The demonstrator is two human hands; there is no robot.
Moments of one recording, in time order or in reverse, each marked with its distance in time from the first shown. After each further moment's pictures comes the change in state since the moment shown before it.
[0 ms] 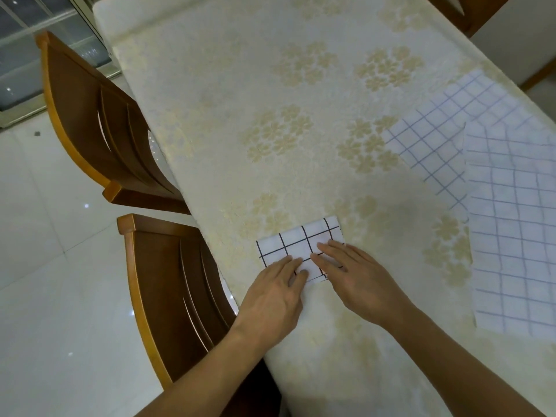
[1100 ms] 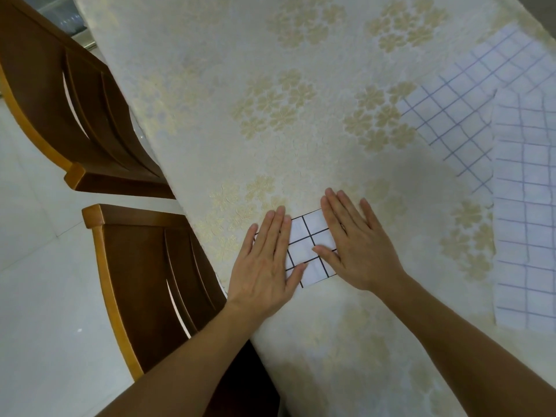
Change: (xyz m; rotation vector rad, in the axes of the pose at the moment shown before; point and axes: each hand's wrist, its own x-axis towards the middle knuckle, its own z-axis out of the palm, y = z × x) left_hand 0.030 -0.031 0.036 0.110 0.032 -0.192; right_hand 0.039 0.024 0.020 -0.145 -0.172 0.214
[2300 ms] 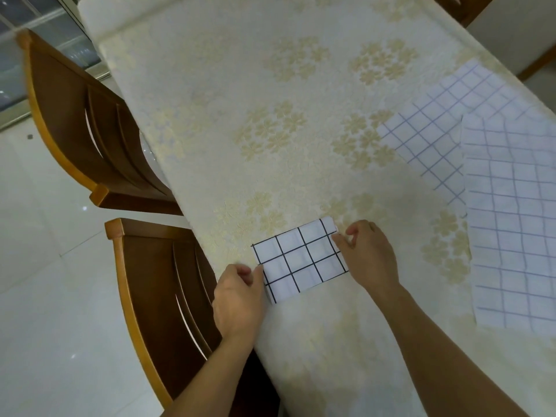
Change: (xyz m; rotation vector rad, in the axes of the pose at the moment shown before) left_hand -0.031 0.017 -0.046 -0.754 0.160 -0.966; right_hand -0.011 -0.003 -0.031 0.582 0.088 0.659
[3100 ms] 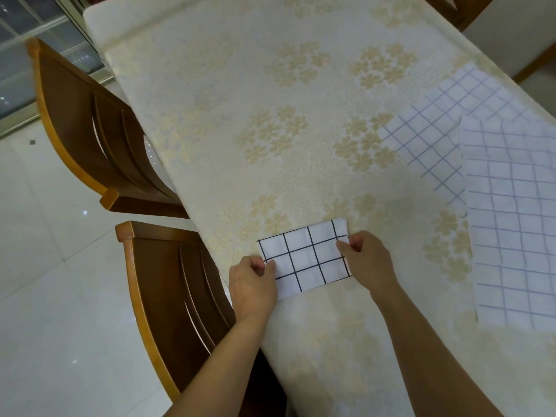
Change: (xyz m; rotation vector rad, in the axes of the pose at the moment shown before) left_hand 0.010 0.017 0.004 -0.234 -0.151 -0.055; right_hand -0.014 -0.024 -0.011 0.335 -0.146 0.255
